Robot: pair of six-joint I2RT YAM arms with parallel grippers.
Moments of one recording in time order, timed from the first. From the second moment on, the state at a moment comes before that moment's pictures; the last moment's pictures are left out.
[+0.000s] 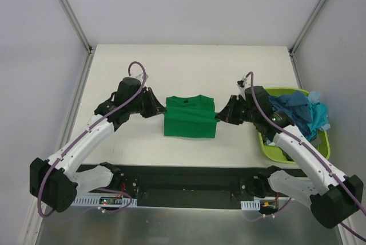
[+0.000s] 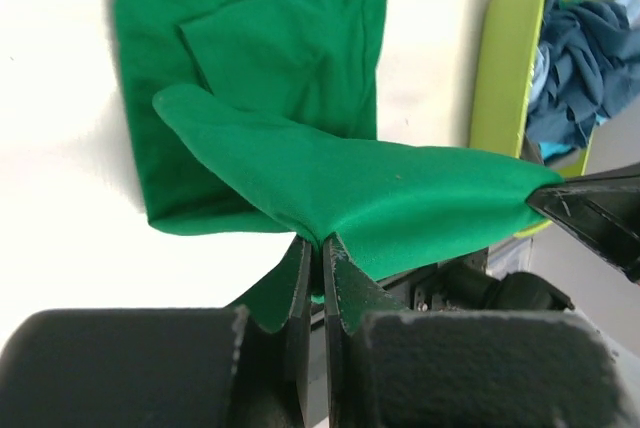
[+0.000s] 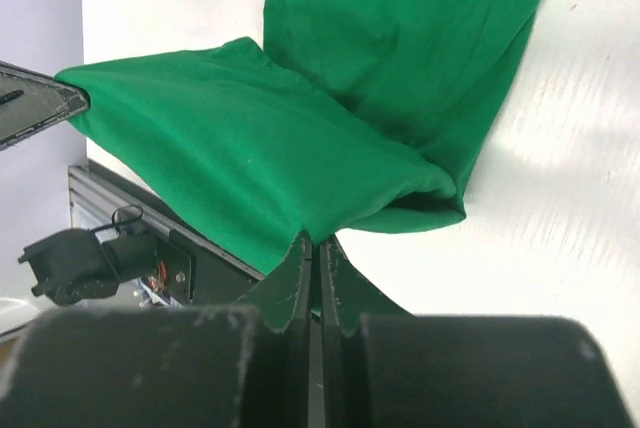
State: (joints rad) left arm -0.48 1.07 0.89 -0.48 0.28 -0.82; right arm 0.52 0.97 0.83 -0.53 -0.26 0.67
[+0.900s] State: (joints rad) left arm -0.29 1.72 1.17 -0.40 0.41 -0.77; right arm 0.39 1.62 1.07 -0.35 -0.23 0.65
